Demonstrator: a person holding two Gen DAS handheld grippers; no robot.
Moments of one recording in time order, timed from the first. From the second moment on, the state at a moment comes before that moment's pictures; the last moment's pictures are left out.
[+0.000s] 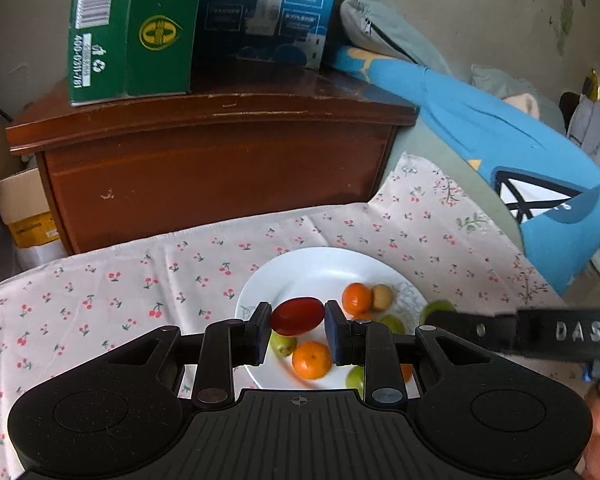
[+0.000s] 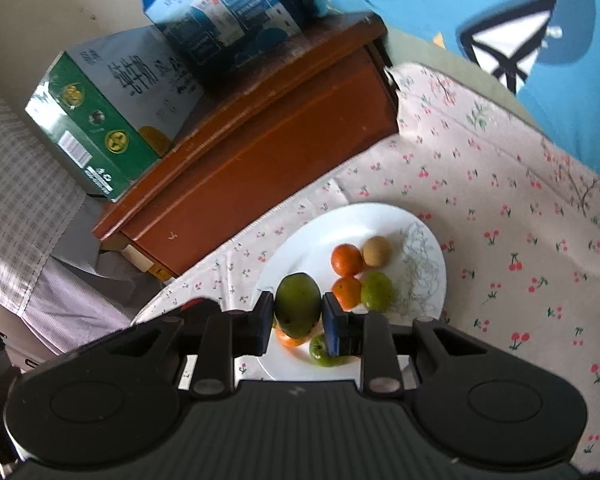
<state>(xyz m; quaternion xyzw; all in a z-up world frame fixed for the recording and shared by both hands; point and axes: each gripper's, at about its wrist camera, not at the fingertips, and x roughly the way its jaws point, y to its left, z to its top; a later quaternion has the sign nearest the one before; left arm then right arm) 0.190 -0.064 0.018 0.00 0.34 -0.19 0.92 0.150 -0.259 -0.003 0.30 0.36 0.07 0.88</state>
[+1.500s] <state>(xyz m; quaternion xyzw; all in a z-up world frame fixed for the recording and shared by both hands) 0.196 -0.053 0.040 -0.02 0.36 -0.11 0.92 0.152 -0.234 -0.023 0.25 0.38 0.08 0.88</state>
